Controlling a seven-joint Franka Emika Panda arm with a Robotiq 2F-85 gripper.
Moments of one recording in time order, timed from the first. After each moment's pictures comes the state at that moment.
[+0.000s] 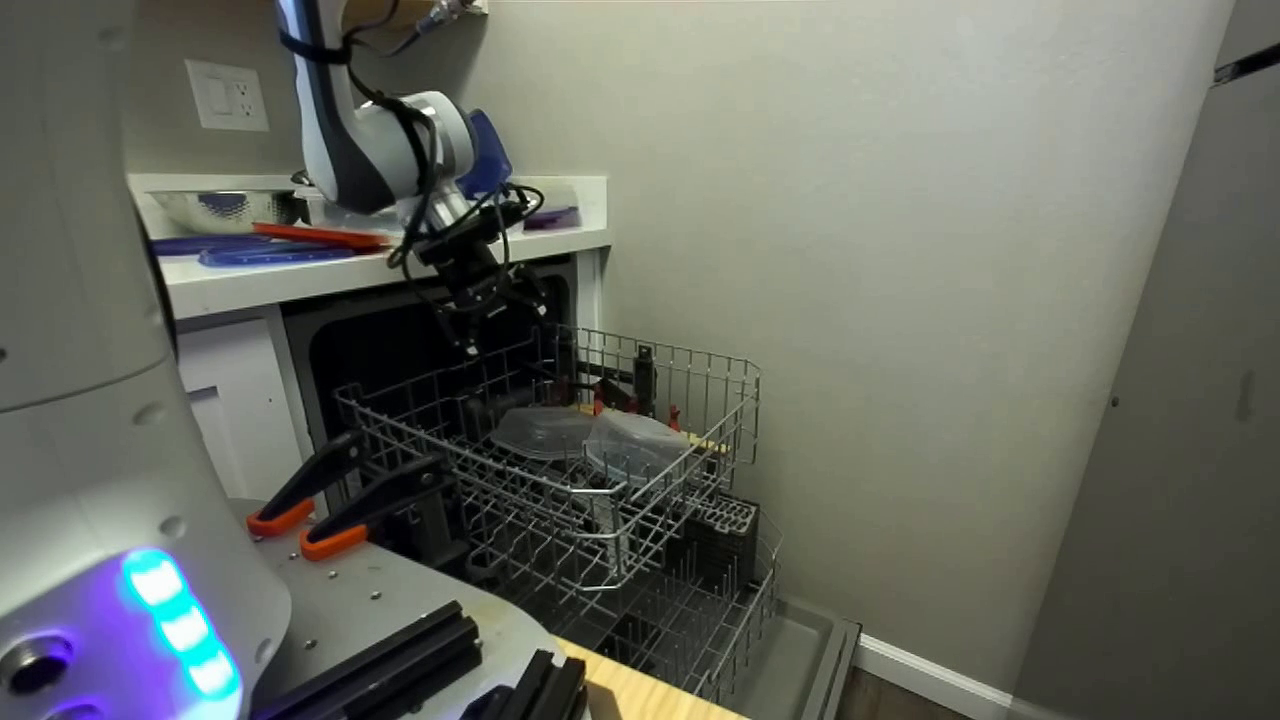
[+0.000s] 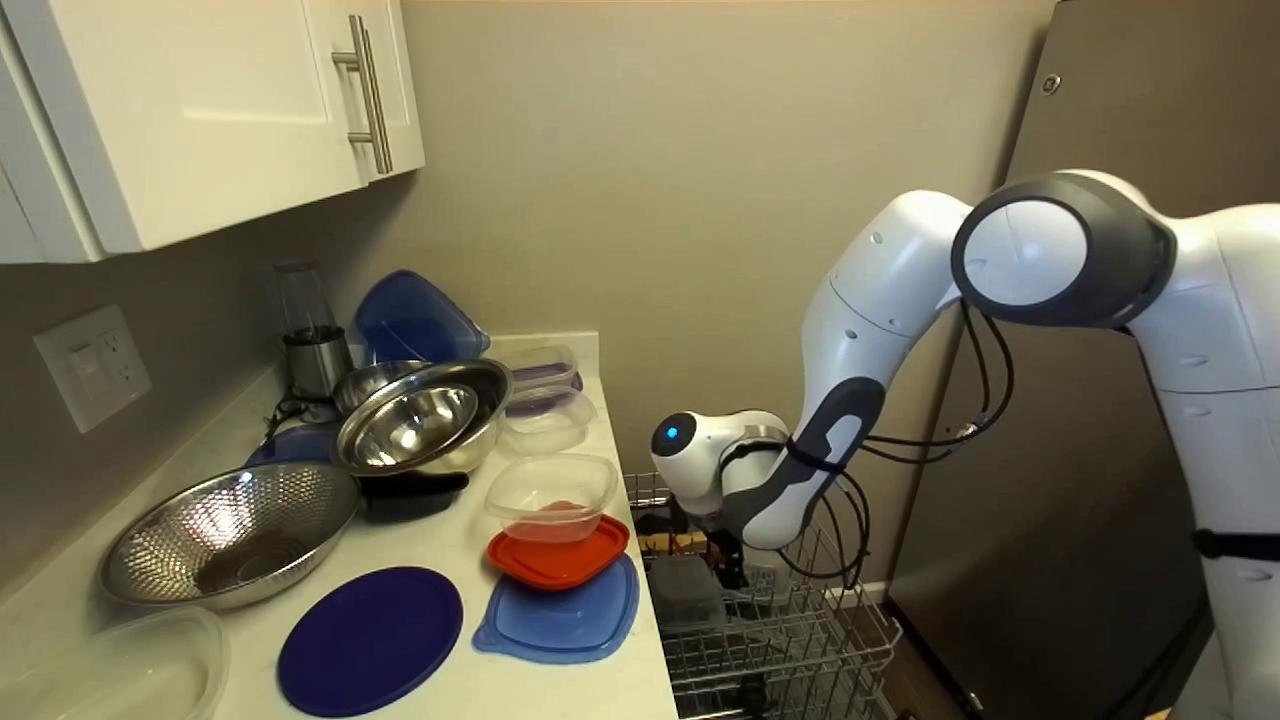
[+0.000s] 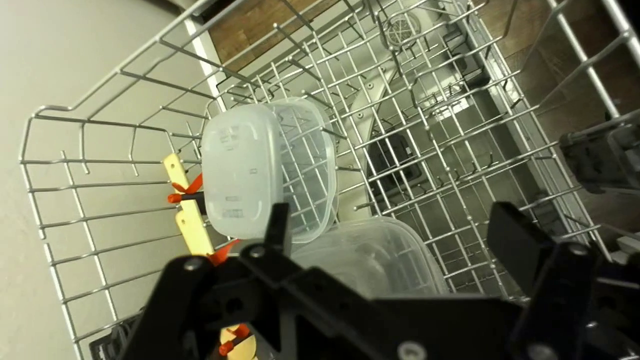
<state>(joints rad) 0.38 0.53 0.10 -2.14 -0.89 2.39 0.26</state>
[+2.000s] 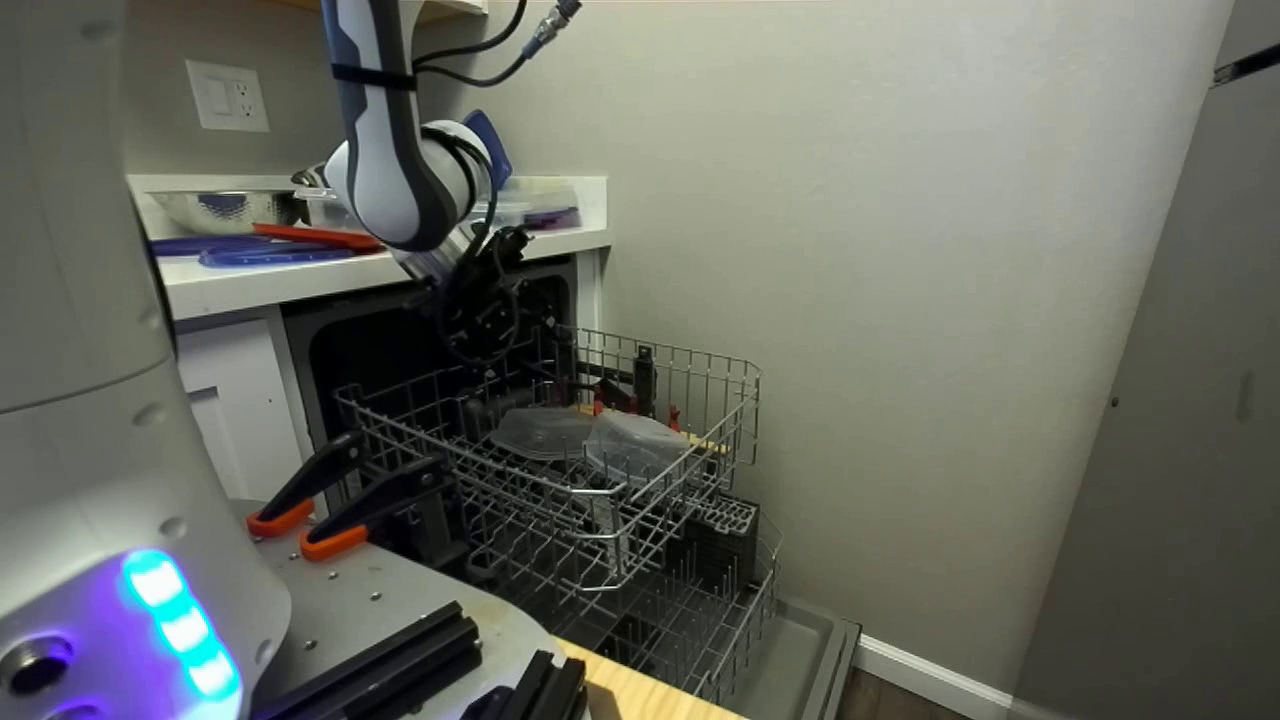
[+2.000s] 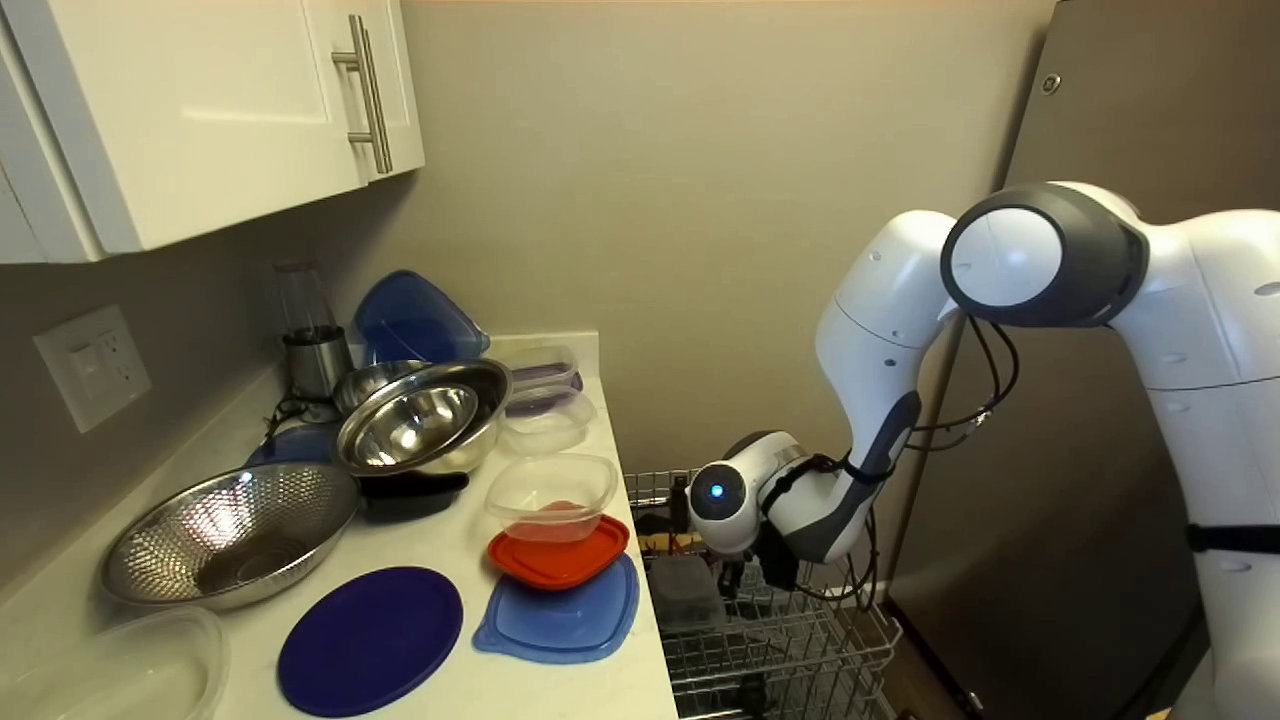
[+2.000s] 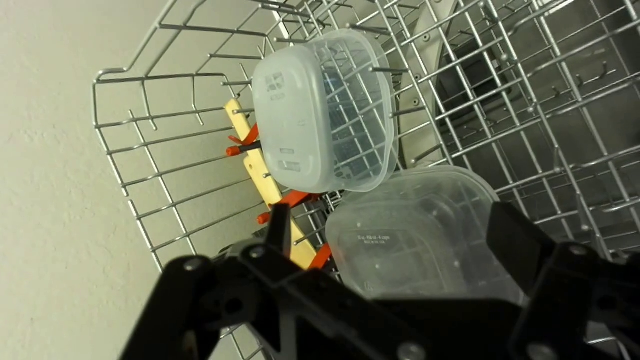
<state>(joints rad) 0.29 0.57 0.14 -2.20 -1.52 2.53 0.90</state>
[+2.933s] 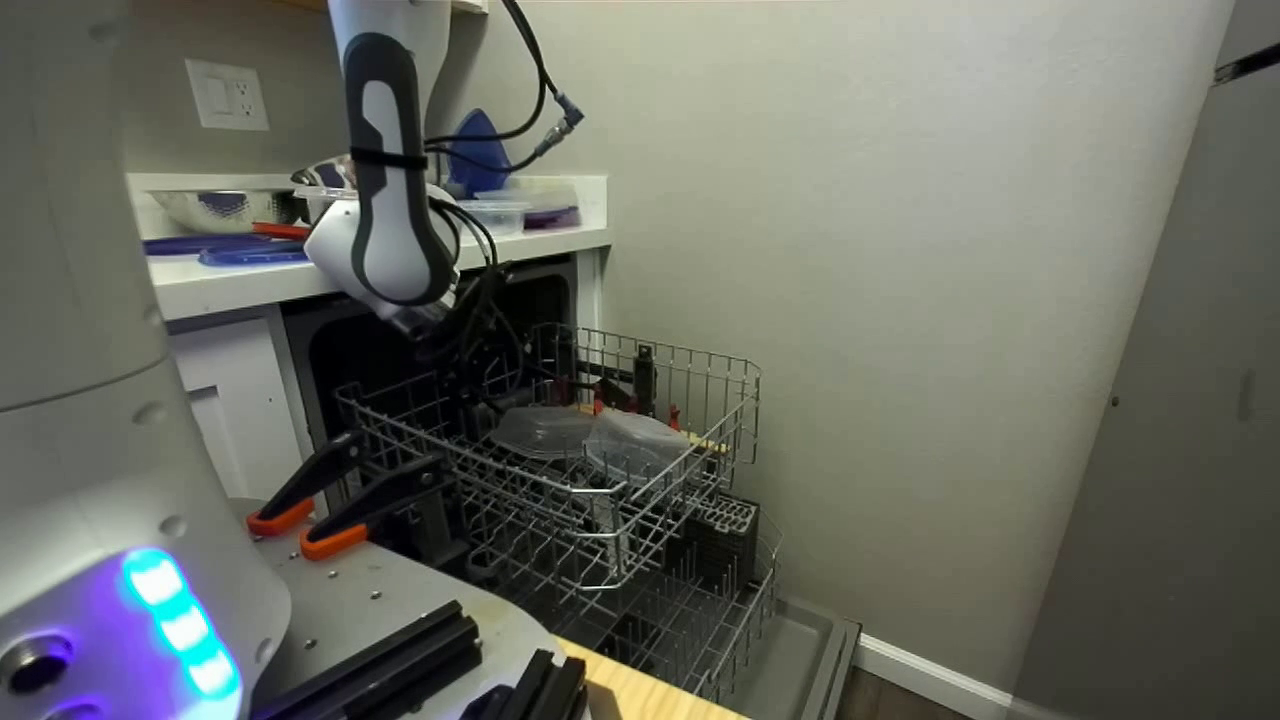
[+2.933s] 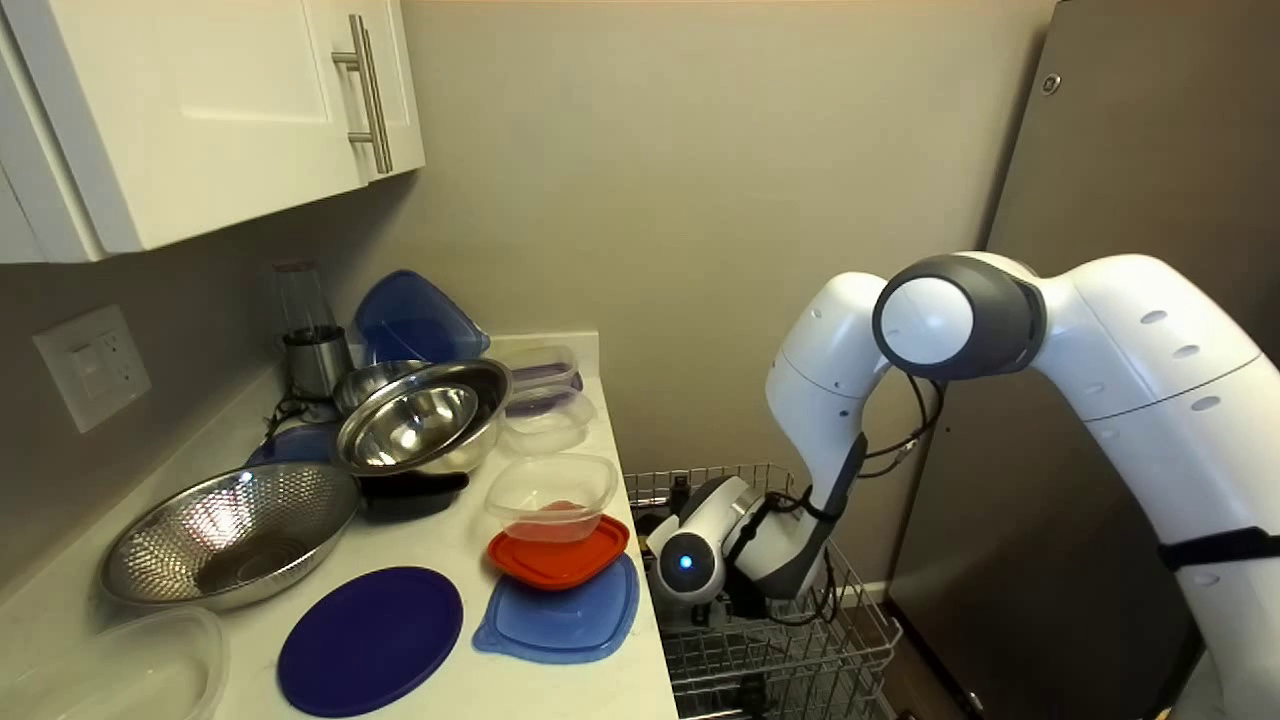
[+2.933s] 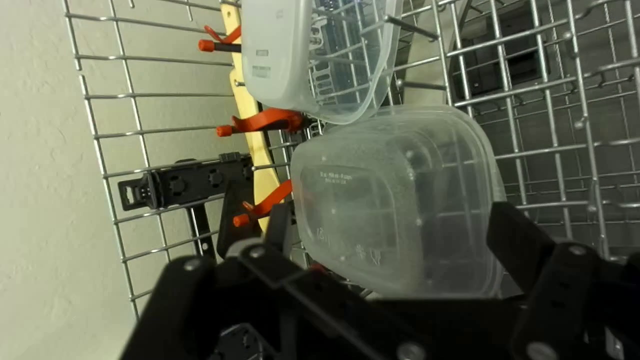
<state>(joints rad) 0.34 0.81 0.20 -2.00 -1.76 2.40 0.93</state>
